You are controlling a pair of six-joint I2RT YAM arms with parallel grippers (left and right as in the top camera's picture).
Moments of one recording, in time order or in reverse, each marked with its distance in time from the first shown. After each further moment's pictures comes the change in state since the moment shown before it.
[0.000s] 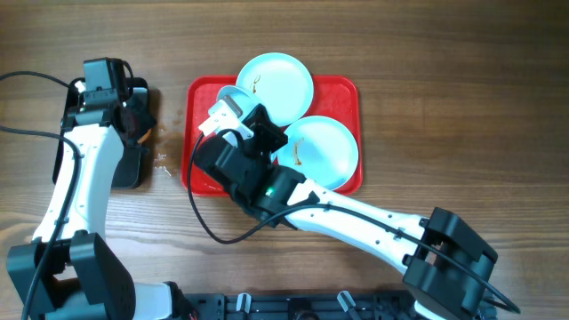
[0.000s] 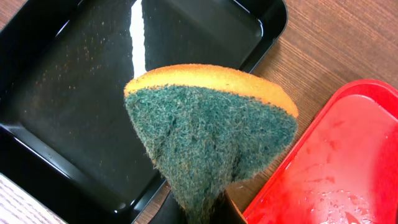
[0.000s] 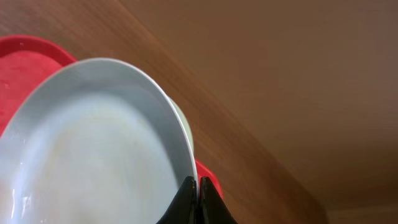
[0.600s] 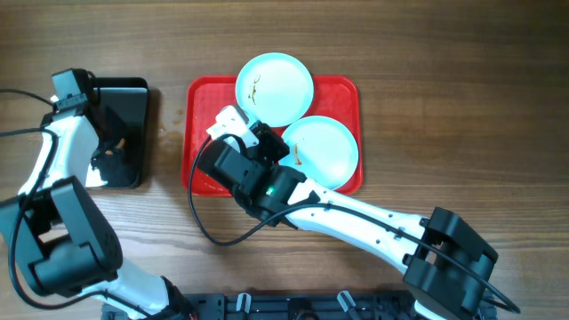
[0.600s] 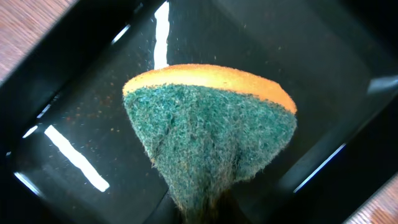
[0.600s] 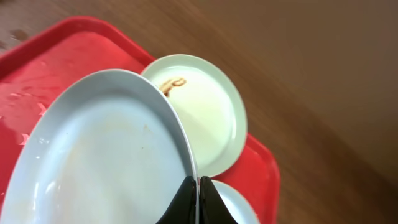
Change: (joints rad) left arm 0.200 0.221 0.003 0.149 0.011 0.106; right arm -0.002 0.000 0.000 -0.168 -0.201 0.275
